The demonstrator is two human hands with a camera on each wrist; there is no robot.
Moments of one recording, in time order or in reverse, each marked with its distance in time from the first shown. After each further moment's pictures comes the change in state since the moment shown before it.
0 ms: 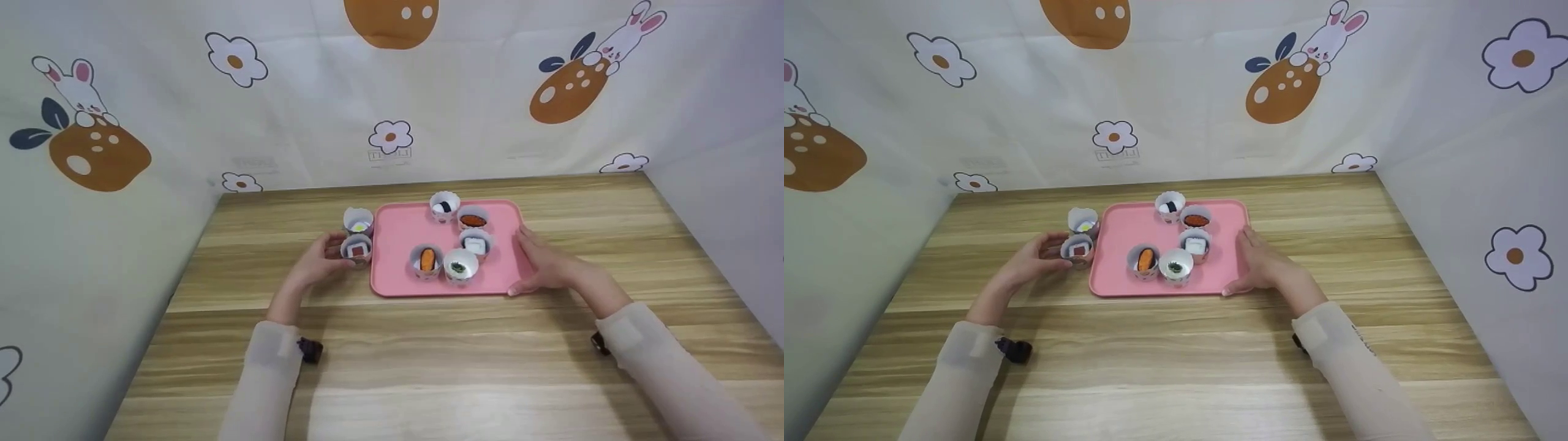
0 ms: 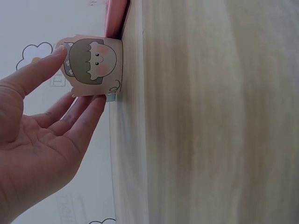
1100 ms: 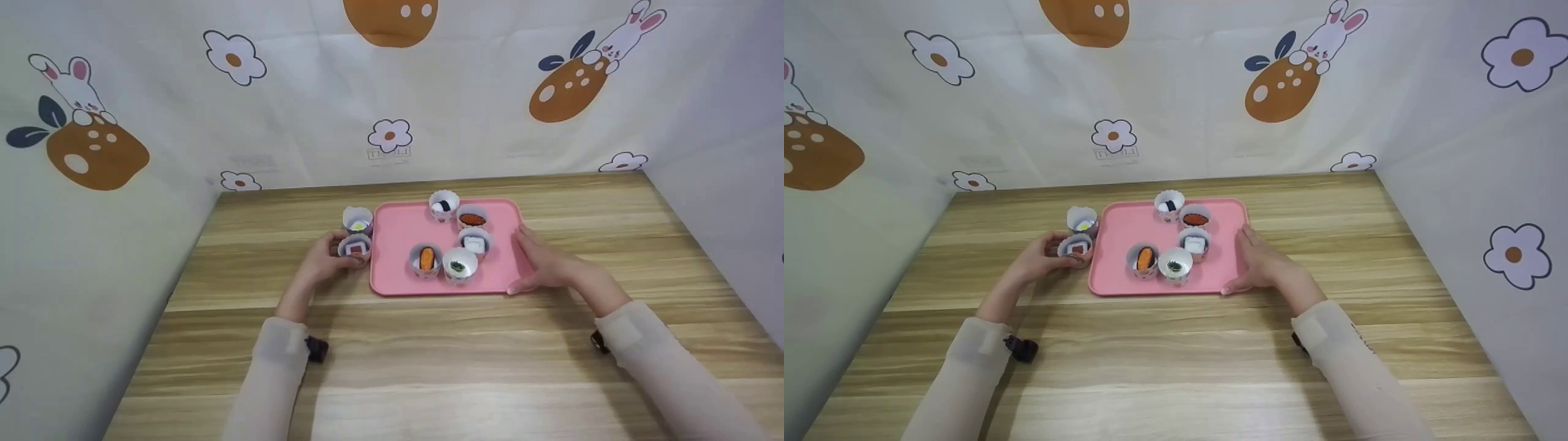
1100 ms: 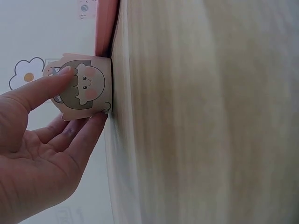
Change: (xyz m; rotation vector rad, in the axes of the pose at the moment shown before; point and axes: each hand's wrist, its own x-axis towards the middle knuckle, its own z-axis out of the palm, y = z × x) left_hand 0.006 0.003 0.014 0.068 0.129 -0.074; right_hand -0.001 0.000 0.000 0.026 -0.020 0.009
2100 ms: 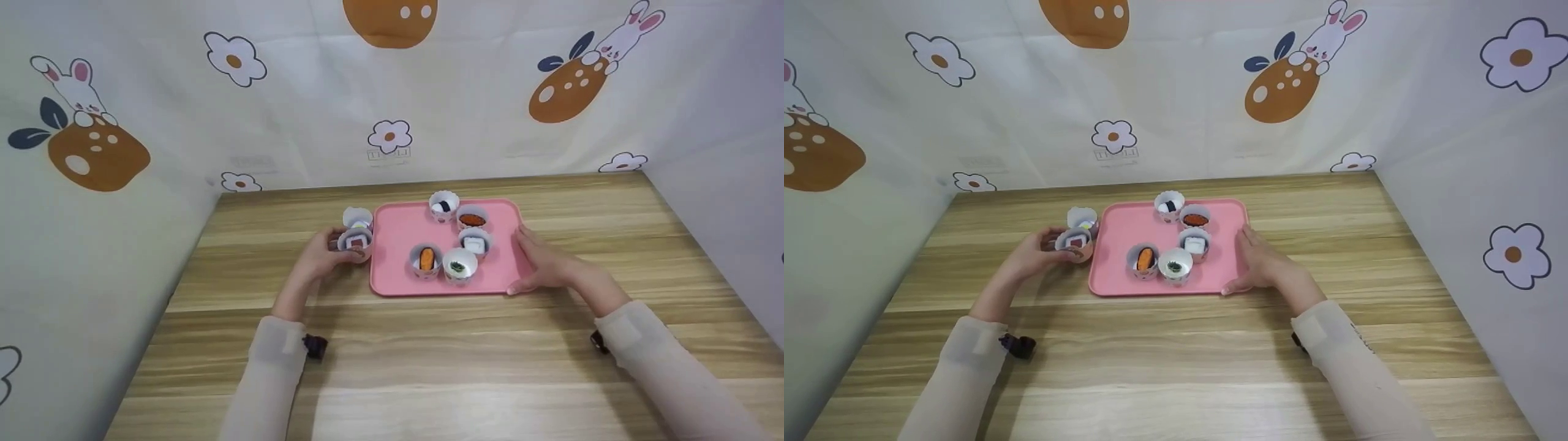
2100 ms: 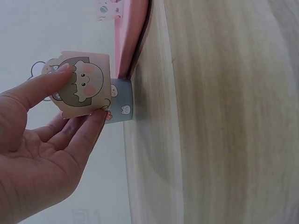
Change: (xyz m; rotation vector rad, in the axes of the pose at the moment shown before) left_hand -0.004 0.017 -0.007 0.004 0.004 -0.006; right_hand 0.000 -0.002 -0.001 -0.019 0.013 -0.013
